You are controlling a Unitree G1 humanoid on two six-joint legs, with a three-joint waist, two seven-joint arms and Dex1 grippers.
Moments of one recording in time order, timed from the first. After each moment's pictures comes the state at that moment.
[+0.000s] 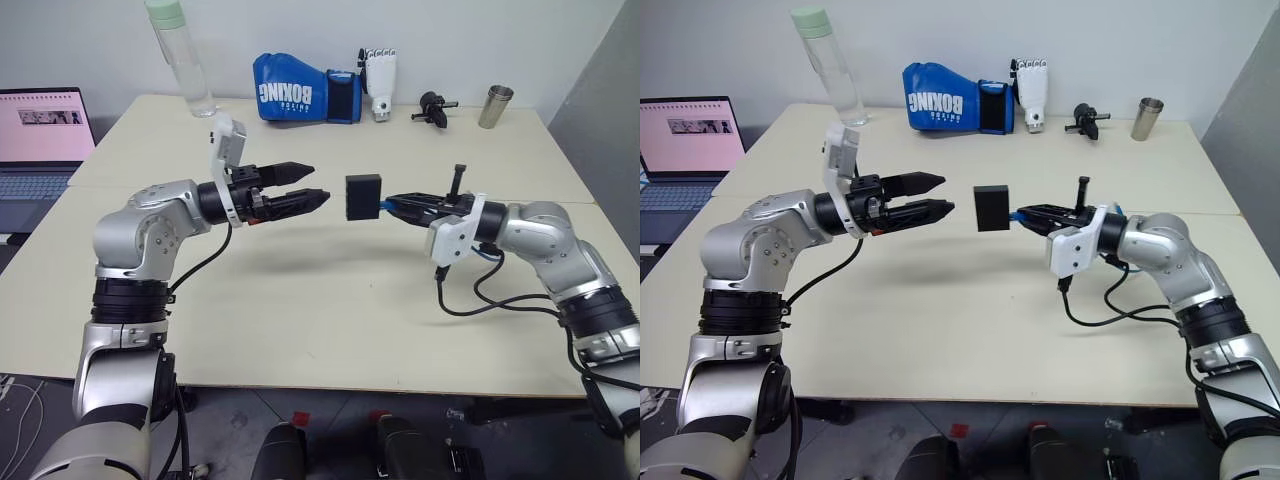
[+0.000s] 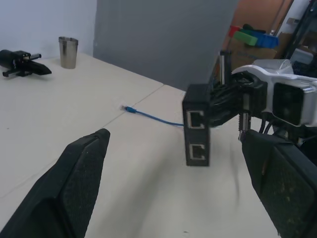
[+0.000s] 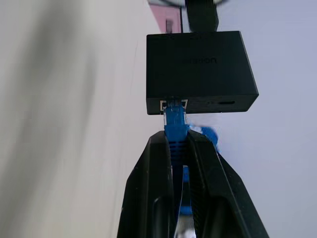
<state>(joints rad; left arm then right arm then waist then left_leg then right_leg) -0.84 0.57 0.07 0.20 -0.59 0.69 -1.11 -0.80 -0.68 0.28 0.34 -0.25 -0.77 0.67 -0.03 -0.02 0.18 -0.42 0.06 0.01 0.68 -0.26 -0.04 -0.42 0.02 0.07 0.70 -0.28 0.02</state>
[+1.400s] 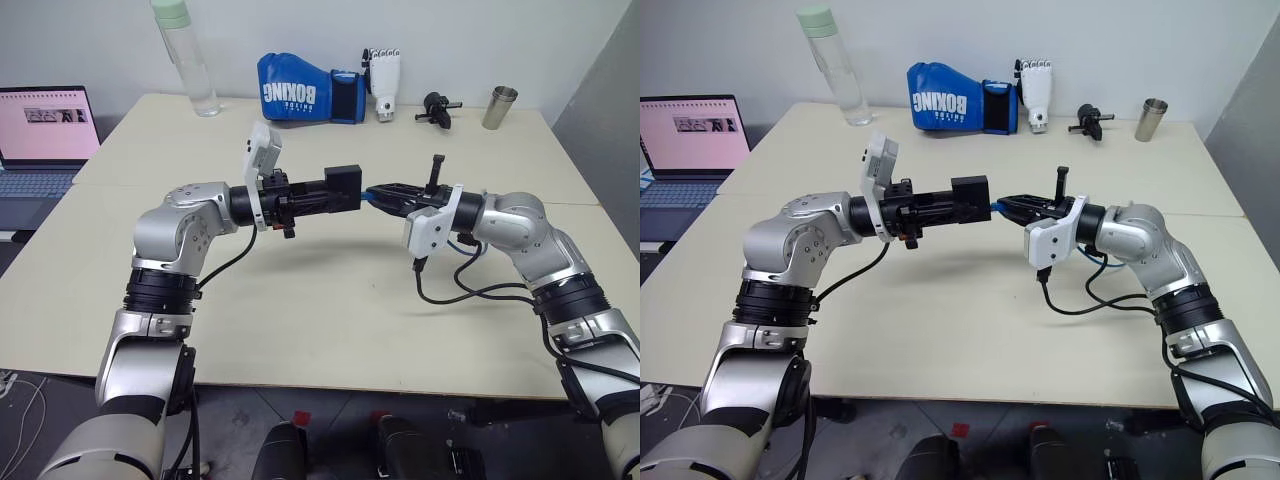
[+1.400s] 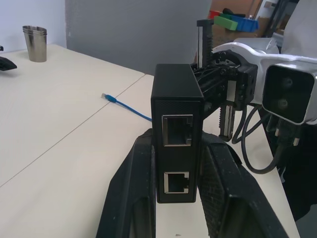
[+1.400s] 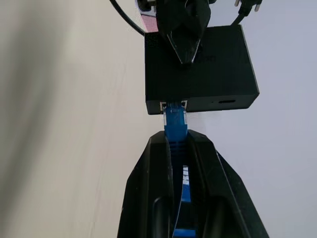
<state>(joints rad) -0.89 0.51 -0.01 0.27 -0.53 0.63 -1.19 -0.85 -0.61 0.28 0.34 -0.22 -0.67 0.74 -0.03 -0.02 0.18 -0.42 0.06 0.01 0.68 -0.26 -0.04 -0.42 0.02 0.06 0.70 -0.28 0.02</state>
